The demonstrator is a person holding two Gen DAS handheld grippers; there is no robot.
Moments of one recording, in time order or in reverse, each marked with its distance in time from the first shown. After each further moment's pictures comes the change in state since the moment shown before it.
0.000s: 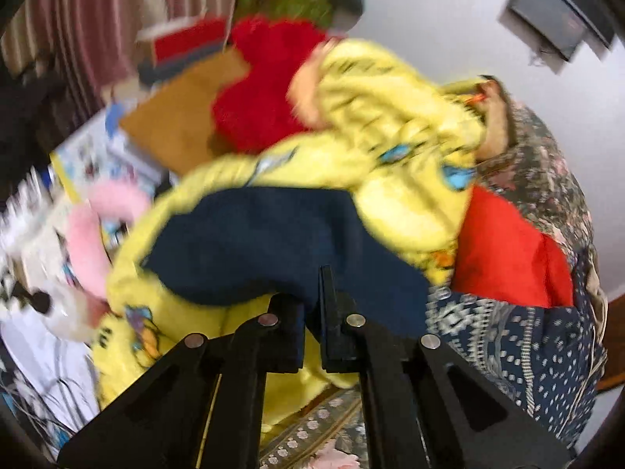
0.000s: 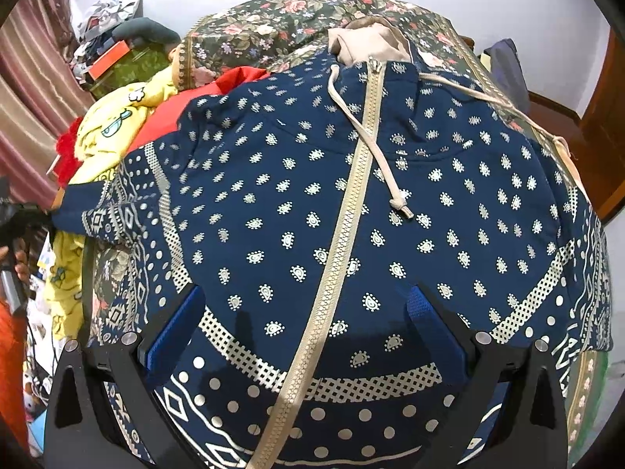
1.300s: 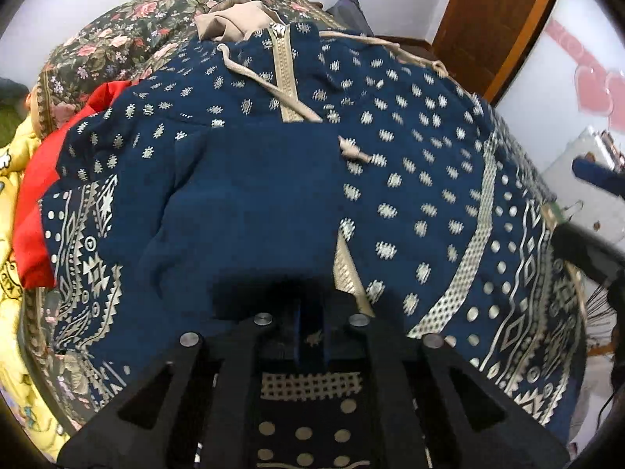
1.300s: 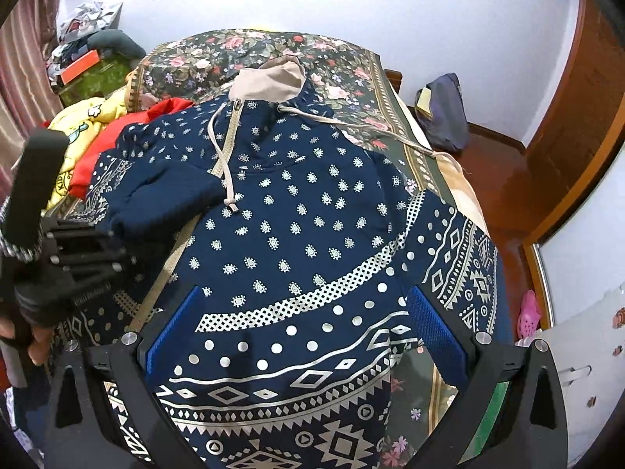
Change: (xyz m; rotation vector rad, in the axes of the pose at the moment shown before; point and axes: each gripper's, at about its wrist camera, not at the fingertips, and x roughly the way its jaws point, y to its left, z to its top) left arm -0.061 -0.352 -0.284 0.970 0.260 -0.443; right arm -0.072 -0.086 -0.028 -0.041 -0.112 -0.214
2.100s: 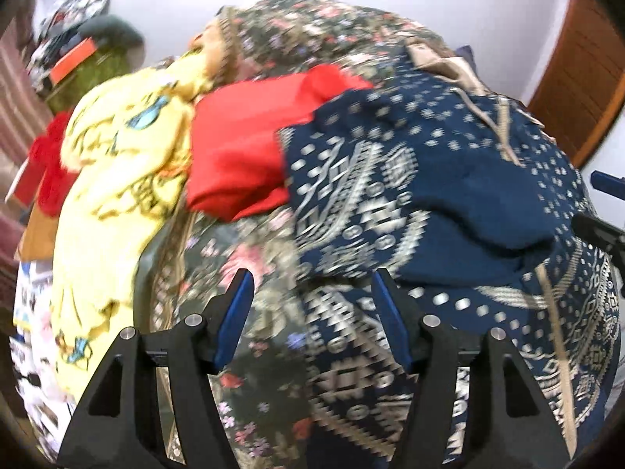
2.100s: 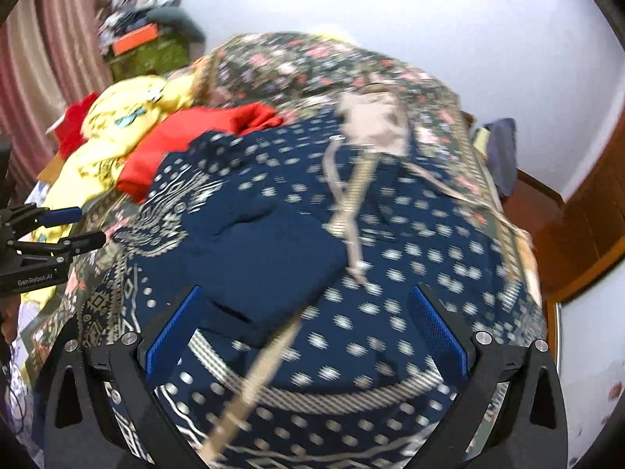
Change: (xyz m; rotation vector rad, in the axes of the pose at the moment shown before) left arm -0.088 0.180 -0.077 -0.299 -0.098 0.243; right arm 0.023 0.110 0.046 -0.202 -0.012 0.113
